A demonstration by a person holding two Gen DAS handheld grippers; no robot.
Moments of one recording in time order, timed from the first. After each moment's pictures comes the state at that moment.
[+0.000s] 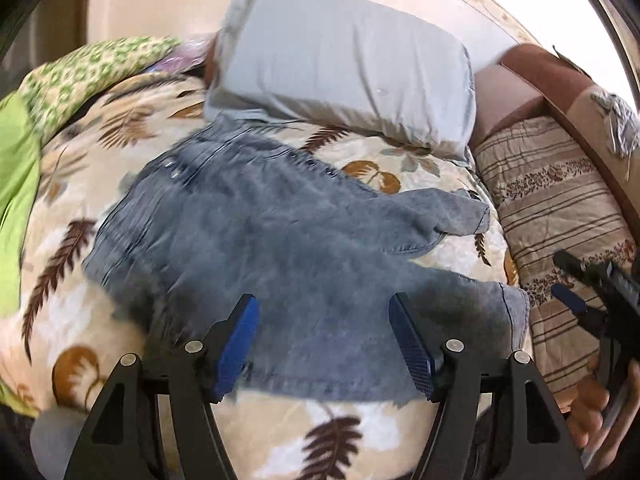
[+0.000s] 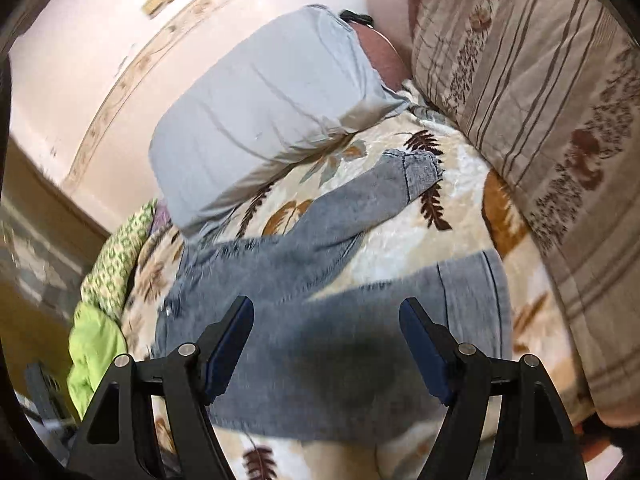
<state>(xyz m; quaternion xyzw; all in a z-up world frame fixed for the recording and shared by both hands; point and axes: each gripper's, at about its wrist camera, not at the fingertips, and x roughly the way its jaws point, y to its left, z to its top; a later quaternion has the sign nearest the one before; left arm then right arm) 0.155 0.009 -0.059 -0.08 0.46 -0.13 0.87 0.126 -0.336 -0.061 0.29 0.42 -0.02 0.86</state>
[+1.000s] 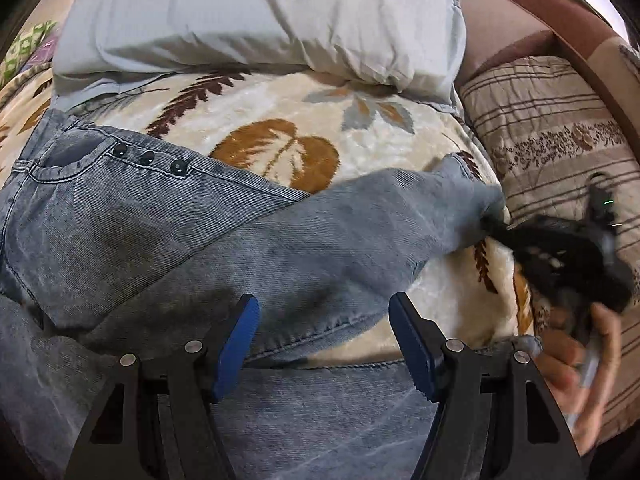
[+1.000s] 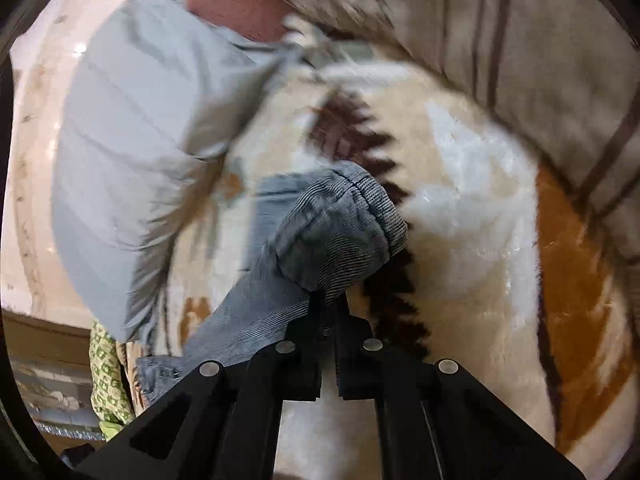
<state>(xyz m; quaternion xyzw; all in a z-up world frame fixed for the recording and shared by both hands) 0.371 -0.137 -0.190 -0.05 0.56 -0.19 0.81 0.295 -0.454 -0.204 0.43 0.45 -0.09 0.77</state>
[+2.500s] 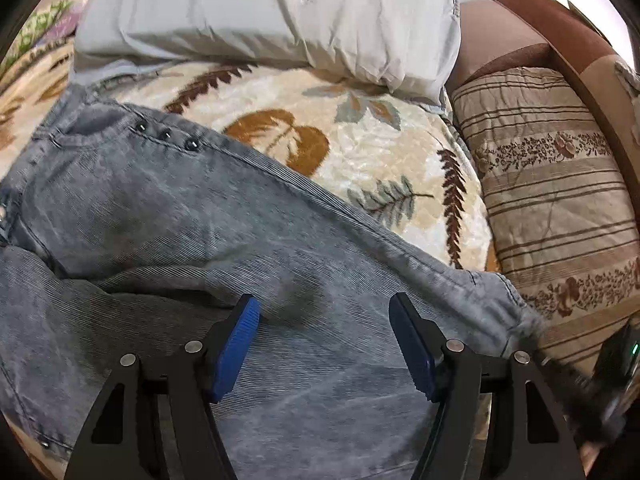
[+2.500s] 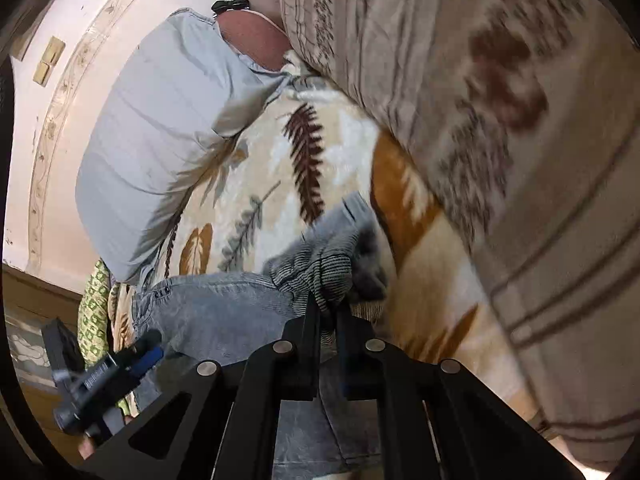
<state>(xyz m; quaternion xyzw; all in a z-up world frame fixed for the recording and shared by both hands) 0.334 -0.120 -0.152 -0.10 0.58 -0.19 0.79 0.131 -0.445 -0.135 0.38 0.46 -0.11 0.79</state>
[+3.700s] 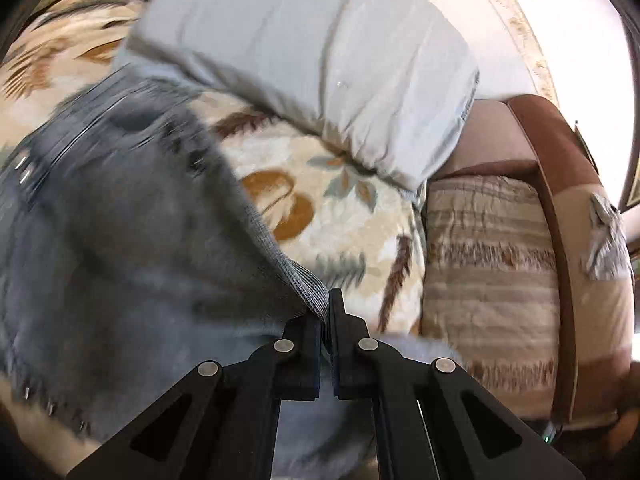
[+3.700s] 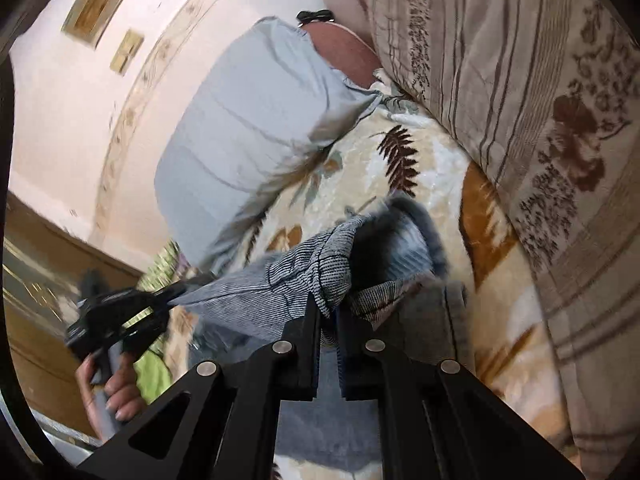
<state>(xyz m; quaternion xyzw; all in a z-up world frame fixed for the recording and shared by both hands) 0.335 -0.058 -0.080 -0.28 0.54 -0.16 0.78 0.117 -0.420 -0.079 0.37 0.41 0.01 0.83</state>
